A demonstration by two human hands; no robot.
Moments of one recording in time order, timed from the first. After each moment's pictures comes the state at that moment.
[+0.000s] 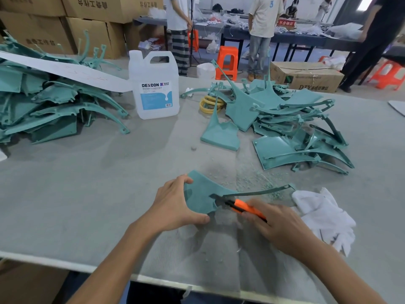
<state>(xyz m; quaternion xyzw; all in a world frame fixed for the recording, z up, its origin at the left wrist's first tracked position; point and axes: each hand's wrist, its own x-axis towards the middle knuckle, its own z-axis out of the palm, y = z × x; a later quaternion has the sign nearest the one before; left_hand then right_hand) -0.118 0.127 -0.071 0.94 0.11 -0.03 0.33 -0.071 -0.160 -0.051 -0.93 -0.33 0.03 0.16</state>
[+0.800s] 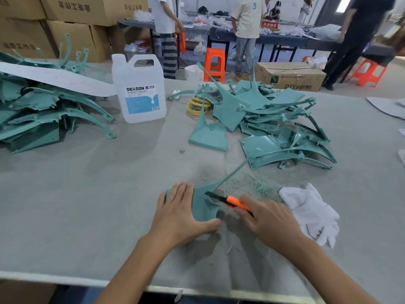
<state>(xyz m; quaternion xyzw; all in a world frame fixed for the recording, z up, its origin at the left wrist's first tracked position) -0.115 0.084 -0.090 0.98 0.07 0.01 0.16 -0.076 -0.153 -0.045 -0.96 -0.26 -0.02 0.09</state>
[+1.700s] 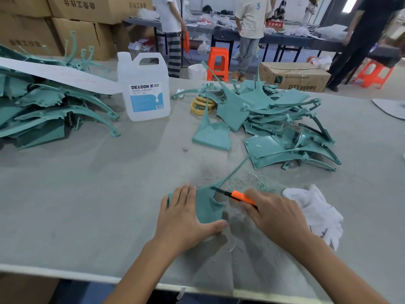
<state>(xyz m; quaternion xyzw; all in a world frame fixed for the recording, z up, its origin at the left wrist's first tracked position) -0.127 0.074 -0.093 0.98 0.11 0.04 0.18 -0.072 -0.154 -0.037 -0.96 -0.26 -0.10 0.03</state>
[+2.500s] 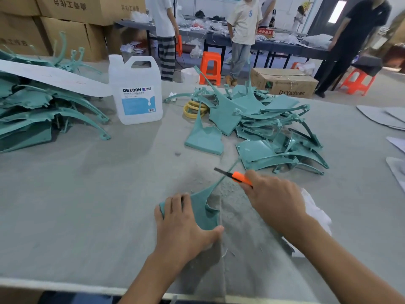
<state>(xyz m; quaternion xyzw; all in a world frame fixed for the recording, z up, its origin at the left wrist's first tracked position) -0.135 0.048 -0.076 0.98 0.15 0.06 0.14 -0.046 -0.145 0.000 -0.96 -0.22 -0.15 -0.05</state>
